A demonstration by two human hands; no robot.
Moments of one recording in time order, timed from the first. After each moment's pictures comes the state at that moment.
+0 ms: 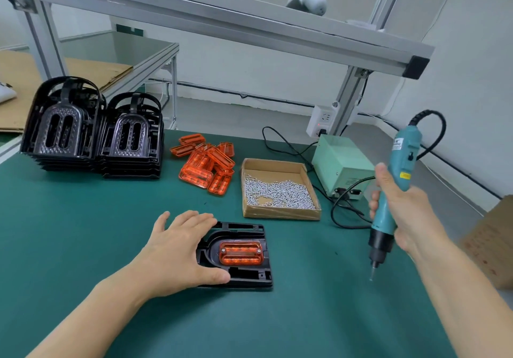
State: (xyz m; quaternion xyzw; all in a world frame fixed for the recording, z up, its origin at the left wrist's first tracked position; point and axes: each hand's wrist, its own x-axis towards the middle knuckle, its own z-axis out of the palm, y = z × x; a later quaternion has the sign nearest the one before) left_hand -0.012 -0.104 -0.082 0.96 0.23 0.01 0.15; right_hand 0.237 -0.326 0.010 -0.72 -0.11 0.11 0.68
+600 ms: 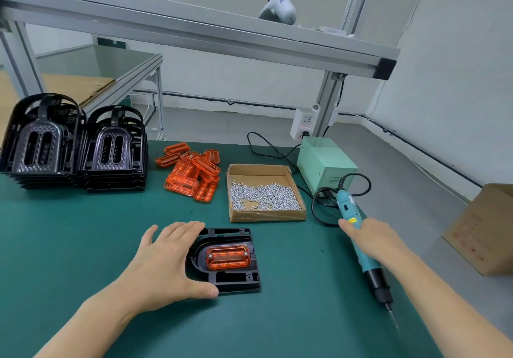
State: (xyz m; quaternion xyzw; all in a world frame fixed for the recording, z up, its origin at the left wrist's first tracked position) left_hand -0.011 -0.109 -0.083 0.96 0.23 0.02 0.14; right_hand 0.268 -0.349 -0.053 -0.98 -0.14 0.11 0.12
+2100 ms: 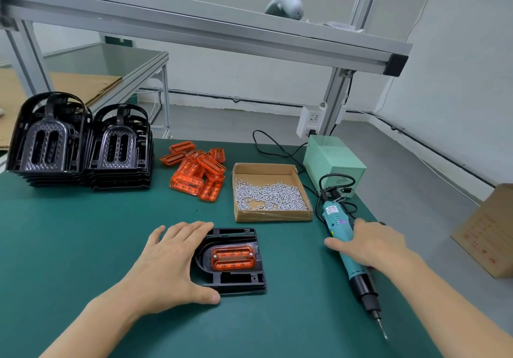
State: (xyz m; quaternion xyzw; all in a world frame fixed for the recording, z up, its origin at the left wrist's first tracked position) left_hand -0.012 -0.106 -0.089 0.97 0.22 0.03 0.13; right_hand 0.244 -0.332 -0.044 -0.97 -0.21 0.04 -0.10
